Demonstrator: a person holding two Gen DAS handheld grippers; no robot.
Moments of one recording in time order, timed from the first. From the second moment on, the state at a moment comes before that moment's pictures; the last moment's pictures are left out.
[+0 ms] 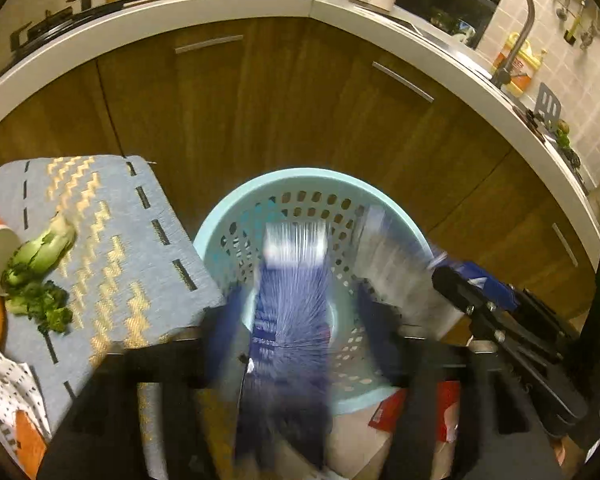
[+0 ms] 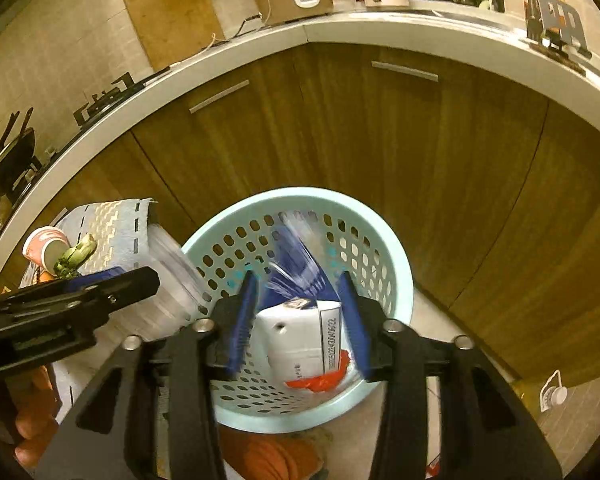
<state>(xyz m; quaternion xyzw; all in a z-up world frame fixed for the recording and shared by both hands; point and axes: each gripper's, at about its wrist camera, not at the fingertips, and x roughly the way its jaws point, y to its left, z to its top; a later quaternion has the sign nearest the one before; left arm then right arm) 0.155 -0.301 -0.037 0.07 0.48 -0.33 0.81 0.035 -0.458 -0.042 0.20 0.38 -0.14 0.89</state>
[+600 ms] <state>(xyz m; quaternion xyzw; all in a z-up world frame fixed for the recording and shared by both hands) 0.132 -0.226 0.008 0.05 0.41 -0.31 0.86 0.031 -0.410 -0.009 0.16 0.35 -0.10 0.92</state>
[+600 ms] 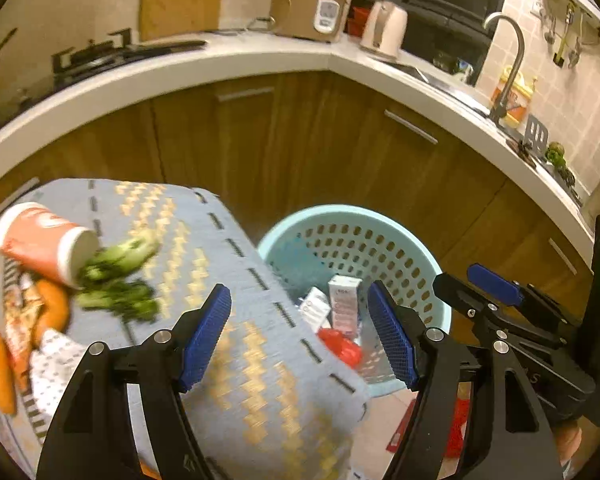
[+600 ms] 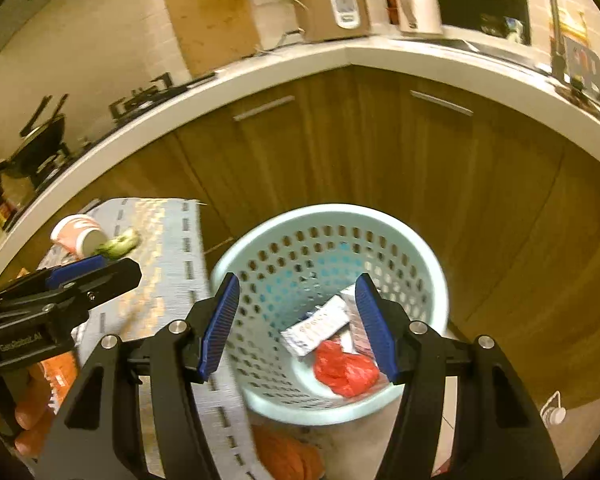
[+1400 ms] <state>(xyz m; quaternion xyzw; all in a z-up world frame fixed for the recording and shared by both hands) 0.138 0.039 0.012 -0.01 0.38 -0.08 0.92 0.044 -0.182 -0.002 0.04 0.37 0.12 0.92</state>
